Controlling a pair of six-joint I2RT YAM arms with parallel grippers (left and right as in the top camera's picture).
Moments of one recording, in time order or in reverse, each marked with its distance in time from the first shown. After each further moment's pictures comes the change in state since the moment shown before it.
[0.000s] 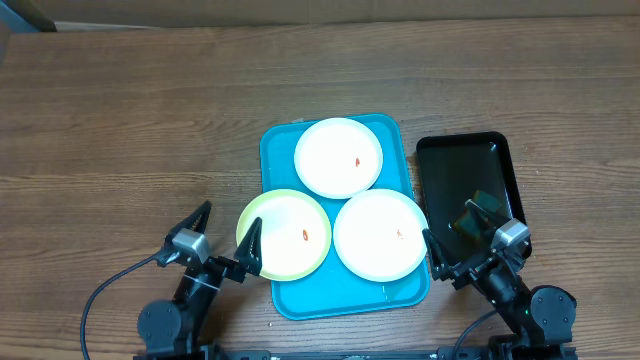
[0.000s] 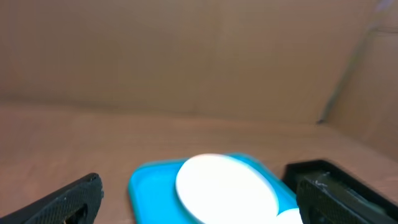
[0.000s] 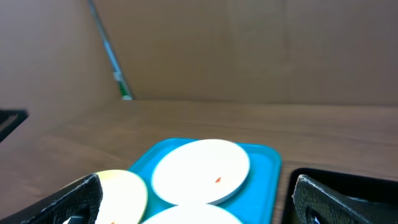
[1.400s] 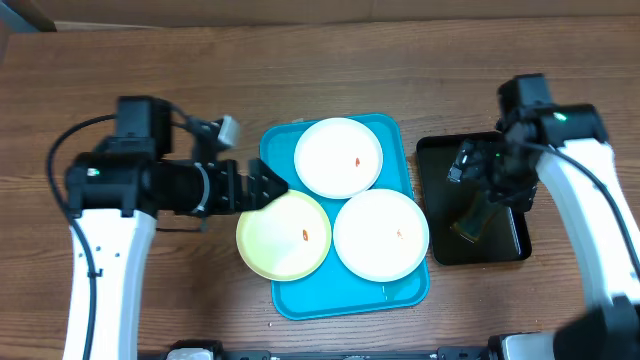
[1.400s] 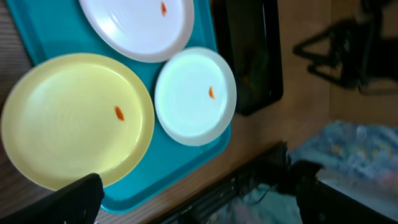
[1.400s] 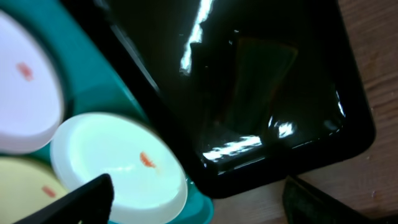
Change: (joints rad) left arm -0.163 1.295 1.410 -1.490 0.180 0.205; right arm -0.001 1.584 1.358 -1.344 0.439 0.307
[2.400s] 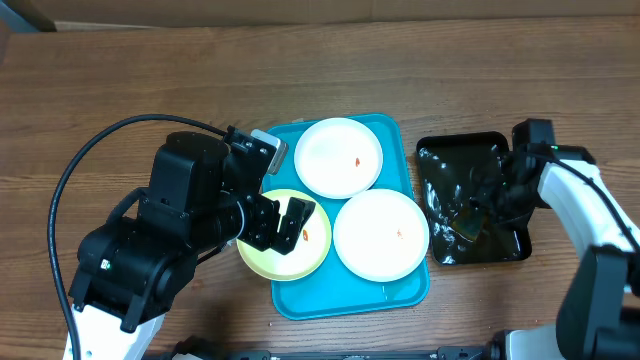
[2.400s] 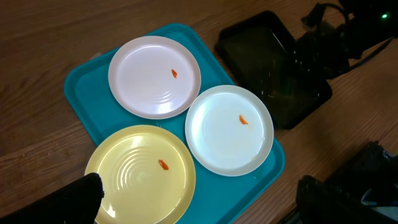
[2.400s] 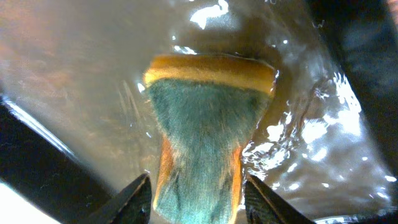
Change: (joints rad) left arm -0.339 -0.226 0.005 0.191 -0.408 0.013; right arm -0.183 0.034 -0.352 0.378 -0.089 -0.092
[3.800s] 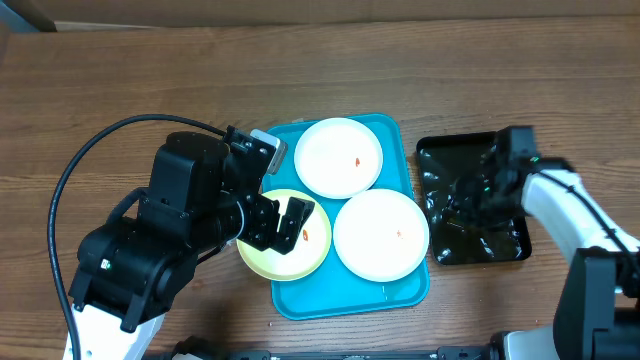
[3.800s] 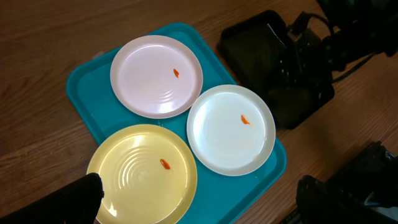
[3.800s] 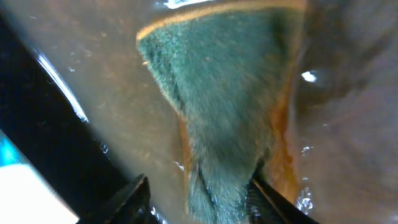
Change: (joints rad) left arm 0.000 0.000 0.000 -0.001 -0.006 0.000; right arm 0.094 -0.003 -0.121 0.197 -0.069 0.003
